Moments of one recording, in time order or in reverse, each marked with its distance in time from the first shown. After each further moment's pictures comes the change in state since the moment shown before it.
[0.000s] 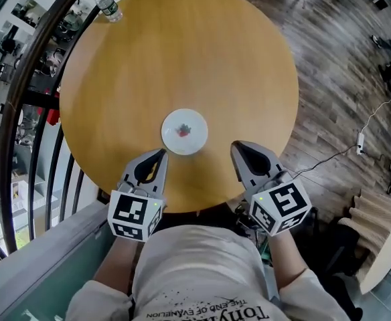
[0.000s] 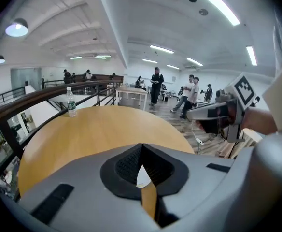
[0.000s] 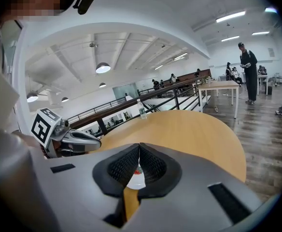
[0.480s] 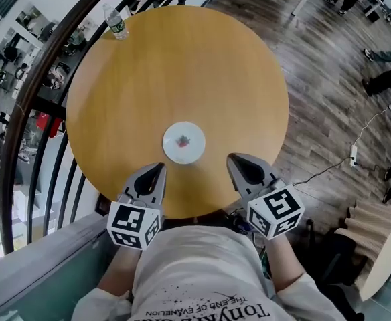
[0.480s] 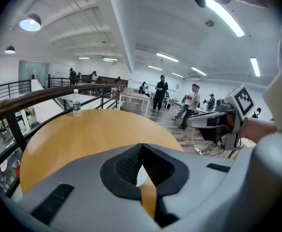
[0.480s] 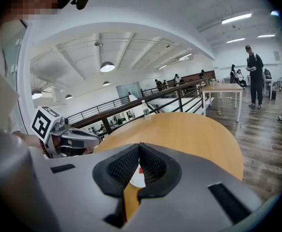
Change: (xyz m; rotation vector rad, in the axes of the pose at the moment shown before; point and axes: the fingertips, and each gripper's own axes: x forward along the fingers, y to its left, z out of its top) left arm -0.039 -0.008 0.014 -0.088 -0.064 0.010; right arm -0.021 0.023 0.015 -0.040 0.018 0.021
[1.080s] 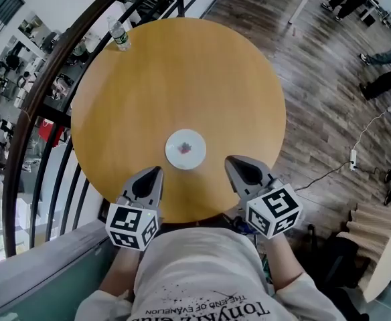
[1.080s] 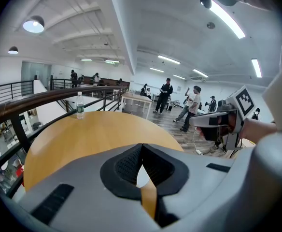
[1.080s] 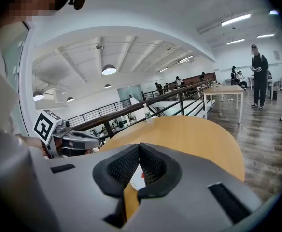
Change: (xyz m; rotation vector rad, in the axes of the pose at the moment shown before) left arm -0.020 0.009 0.009 -0.012 -0.024 0.017; right arm -0.007 0.014 0.017 -0.003 -0.035 0.012
